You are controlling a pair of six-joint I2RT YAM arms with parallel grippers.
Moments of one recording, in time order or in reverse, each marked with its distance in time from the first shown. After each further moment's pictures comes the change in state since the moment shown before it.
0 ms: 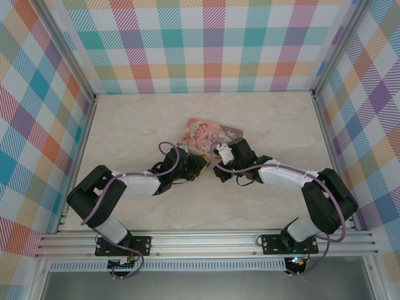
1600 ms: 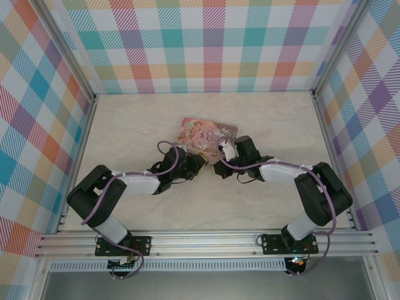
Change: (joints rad) left arm 0.009 0.001 0.000 -0.003 -0.018 0.022; right arm -0.079 0.075 -0.046 0.195 -0.197 0.086
